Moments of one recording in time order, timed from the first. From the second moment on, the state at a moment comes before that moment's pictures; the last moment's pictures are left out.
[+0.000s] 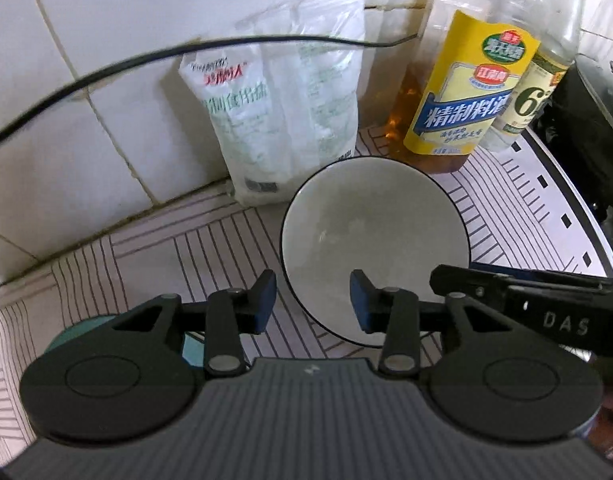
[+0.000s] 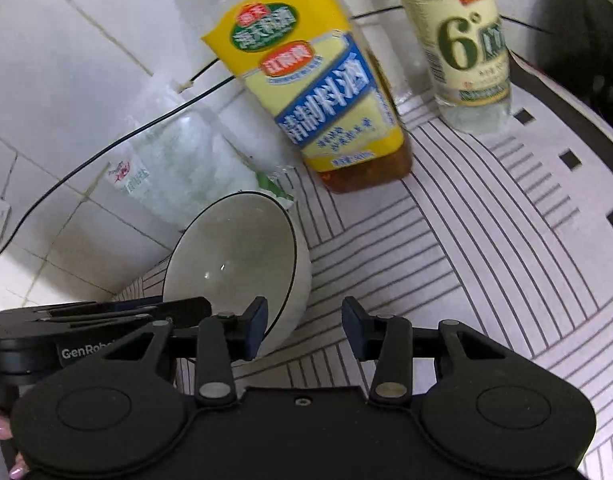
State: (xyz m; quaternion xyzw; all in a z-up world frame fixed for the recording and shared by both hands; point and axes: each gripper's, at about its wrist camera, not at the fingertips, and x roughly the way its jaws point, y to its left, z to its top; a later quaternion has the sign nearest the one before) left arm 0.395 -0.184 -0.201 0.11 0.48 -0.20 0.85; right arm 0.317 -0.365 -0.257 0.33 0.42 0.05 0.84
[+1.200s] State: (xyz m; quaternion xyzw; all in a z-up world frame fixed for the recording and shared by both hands) left arm 0.280 -0.180 -0.118 0.05 0.48 -0.17 0.86; right arm 0.228 -0.373 -0.161 0.25 0.42 0.10 0.87
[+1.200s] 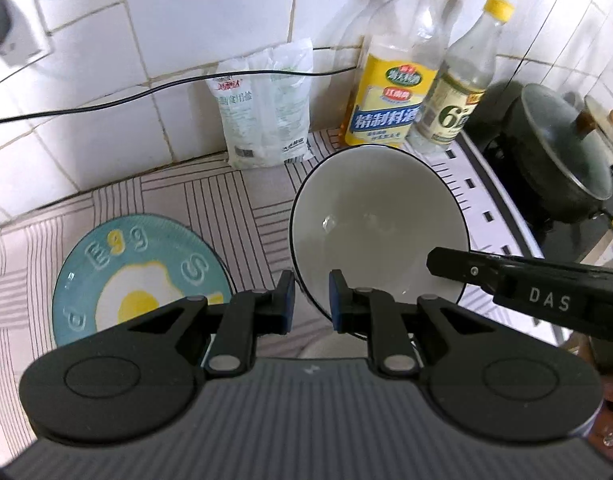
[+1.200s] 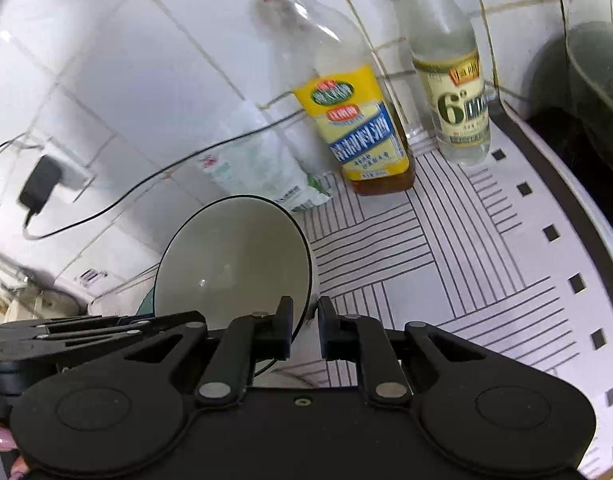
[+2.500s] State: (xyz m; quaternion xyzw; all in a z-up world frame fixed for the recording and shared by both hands) left arm 0.221 -0.157 -0.169 0.01 0.59 -0.11 0.80; right arm 0.169 -0.323 -0.190 0.04 0.40 0.16 0.90
